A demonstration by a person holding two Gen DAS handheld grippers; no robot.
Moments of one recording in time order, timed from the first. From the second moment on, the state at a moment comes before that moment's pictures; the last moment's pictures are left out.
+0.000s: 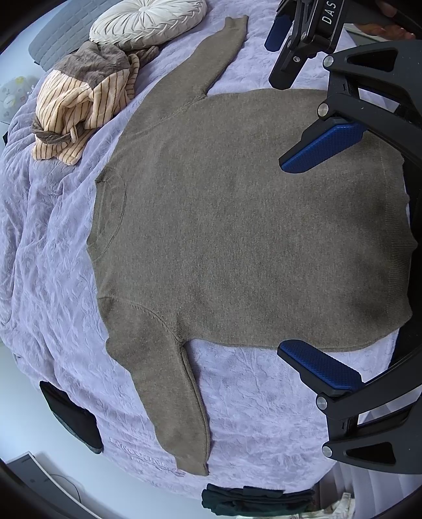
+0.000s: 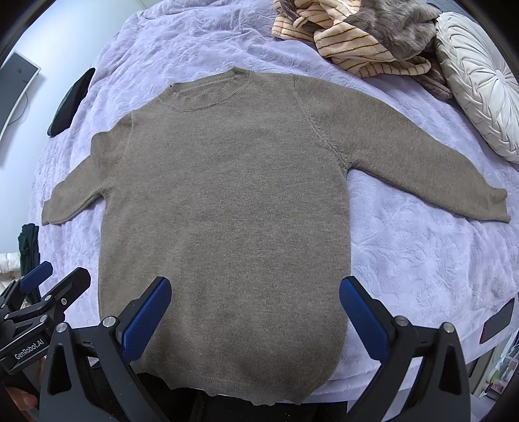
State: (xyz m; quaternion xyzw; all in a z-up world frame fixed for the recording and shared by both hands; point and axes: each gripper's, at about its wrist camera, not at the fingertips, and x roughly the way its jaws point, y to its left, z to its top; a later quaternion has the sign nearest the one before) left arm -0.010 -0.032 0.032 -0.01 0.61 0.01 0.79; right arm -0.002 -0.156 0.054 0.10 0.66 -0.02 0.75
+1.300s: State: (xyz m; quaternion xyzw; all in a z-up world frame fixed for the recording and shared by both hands) left arm 0.007 0.017 0.004 -0.09 0.62 -0.04 0.78; right arm 0.010 -0.117 0.041 0.08 0.67 -0.05 0.74
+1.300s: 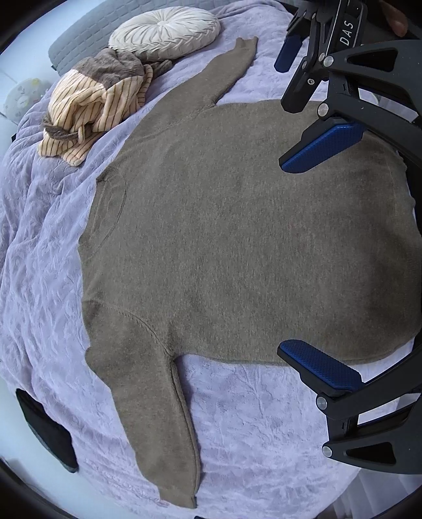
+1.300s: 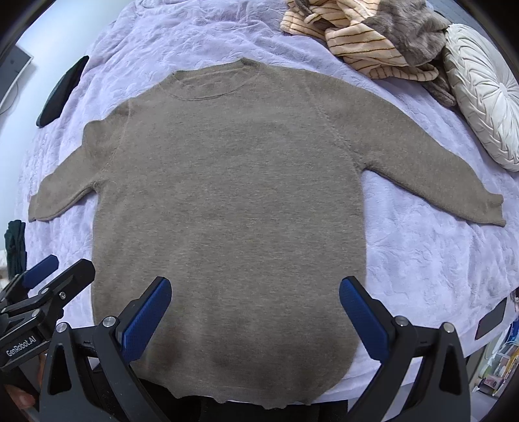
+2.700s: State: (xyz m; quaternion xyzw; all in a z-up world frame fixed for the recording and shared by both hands) left arm 0.079 0.390 -0.124 -0.45 0.44 0.10 0.77; right arm 0.049 0.119 -0.052 0.05 0.71 0.06 0.70
